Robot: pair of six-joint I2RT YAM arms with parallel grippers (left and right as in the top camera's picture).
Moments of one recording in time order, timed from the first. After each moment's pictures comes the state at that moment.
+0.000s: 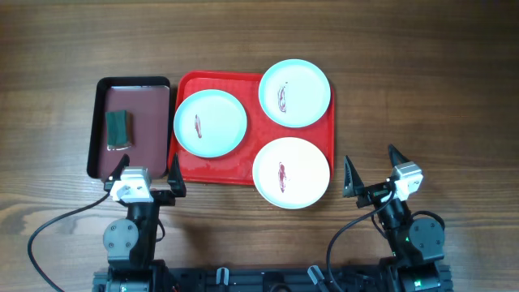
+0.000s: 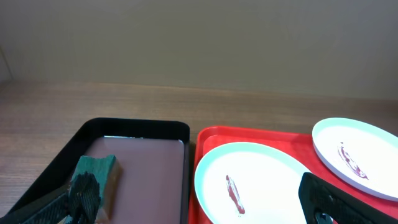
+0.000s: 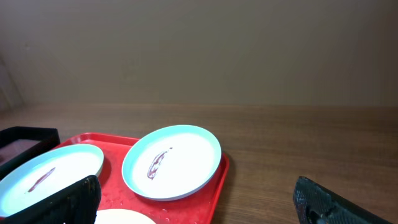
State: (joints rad) left arm 0.00 0.01 0.01 -0.07 0.01 -0.08; right arm 0.17 0.01 0.01 0.00 -0.10 0.10
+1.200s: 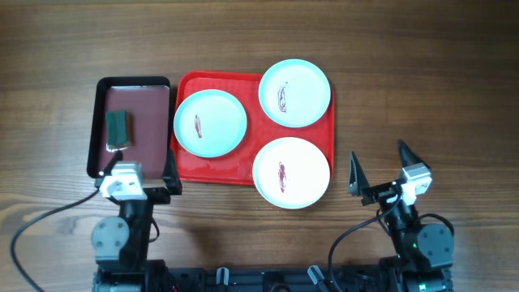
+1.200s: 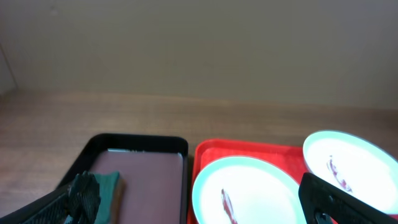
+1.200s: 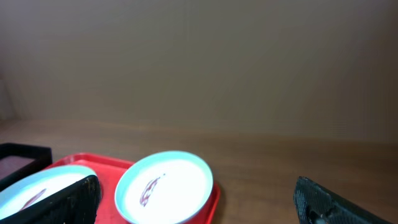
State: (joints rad) left arm 0.00 0.13 0.20 -0.16 0.01 -0.08; right arm 0.16 0.03 0.08 0.04 -0.08 0.03
